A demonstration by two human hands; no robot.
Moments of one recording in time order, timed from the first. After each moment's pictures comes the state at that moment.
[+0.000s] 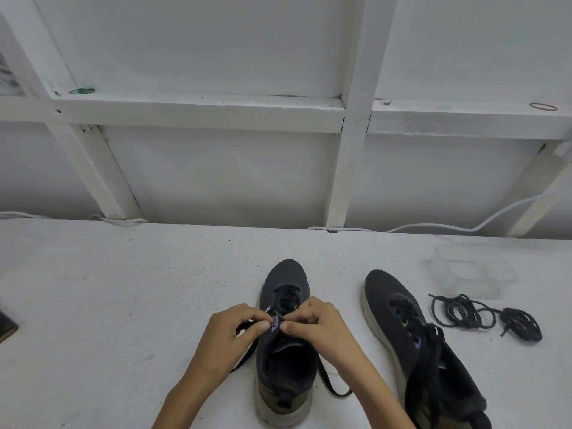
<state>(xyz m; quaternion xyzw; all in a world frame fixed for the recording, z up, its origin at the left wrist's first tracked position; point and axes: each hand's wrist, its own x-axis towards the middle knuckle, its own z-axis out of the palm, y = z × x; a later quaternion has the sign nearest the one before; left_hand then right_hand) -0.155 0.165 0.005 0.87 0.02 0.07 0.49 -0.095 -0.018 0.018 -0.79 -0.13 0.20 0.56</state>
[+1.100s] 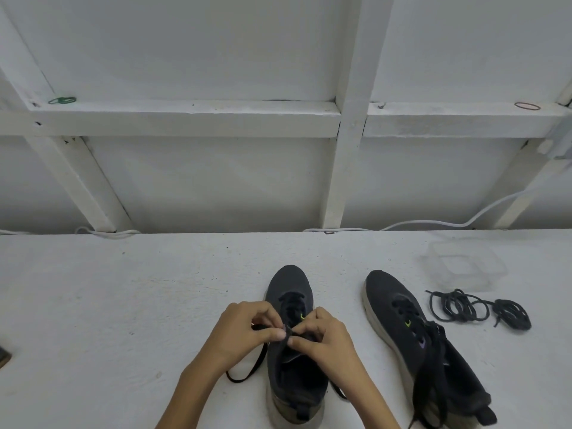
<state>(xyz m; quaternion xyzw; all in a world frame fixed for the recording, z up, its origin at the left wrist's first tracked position) -0.123 0.180 0.031 0.88 0.00 -0.08 0.47 -0.106 -0.010 0.001 -0.83 -0.11 0.14 0.53</state>
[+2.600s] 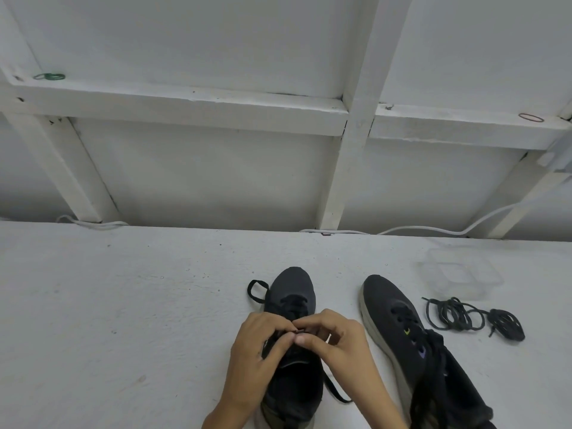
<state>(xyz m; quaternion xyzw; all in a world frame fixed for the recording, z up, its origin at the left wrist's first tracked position) -0.145 0.135 -0.017 0.83 -0.04 0.19 0.52 -0.112 -0.021 0.031 -0.78 -0.13 0.07 0.60</state>
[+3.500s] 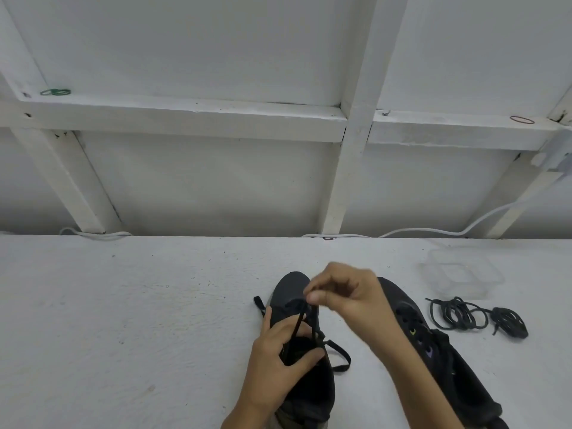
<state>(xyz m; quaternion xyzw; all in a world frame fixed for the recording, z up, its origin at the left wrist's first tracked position) -0.139 0.127 -0.012 0.79 -0.05 0.13 0.59 -0.079 -0.012 0.095 -0.75 -0.21 0.04 0.62</state>
